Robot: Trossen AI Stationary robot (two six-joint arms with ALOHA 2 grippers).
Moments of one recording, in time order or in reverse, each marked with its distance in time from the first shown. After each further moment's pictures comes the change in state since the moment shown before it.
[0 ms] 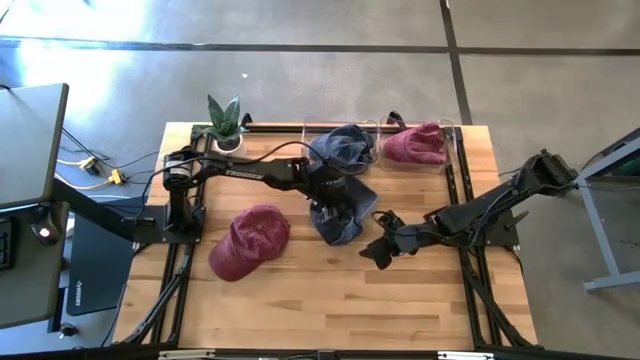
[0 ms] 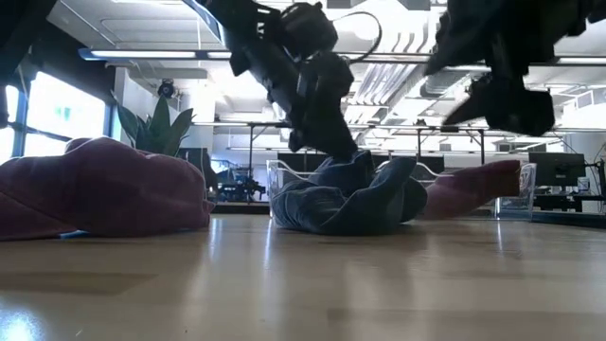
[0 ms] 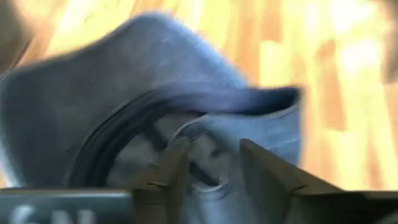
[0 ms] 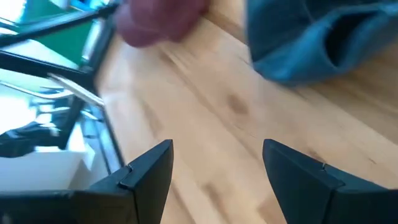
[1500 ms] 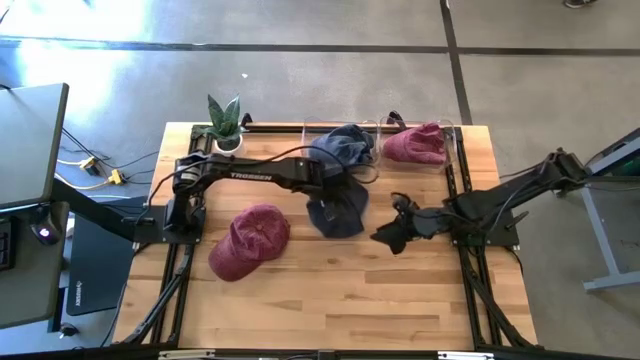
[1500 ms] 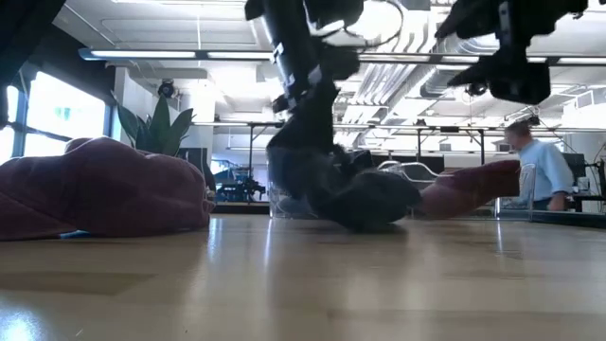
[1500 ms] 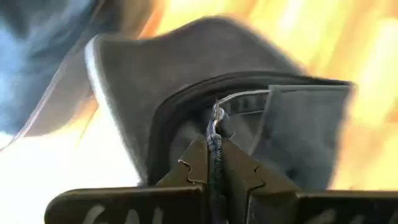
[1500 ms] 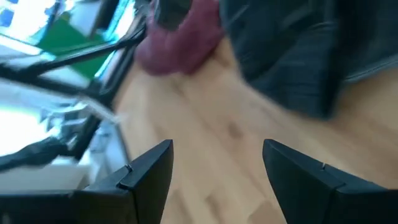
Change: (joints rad) left arm -0.075 0.078 0.352 -0.548 -0.438 -0.144; right arm -0.044 -0.233 0.001 -0.172 0.037 -0.071
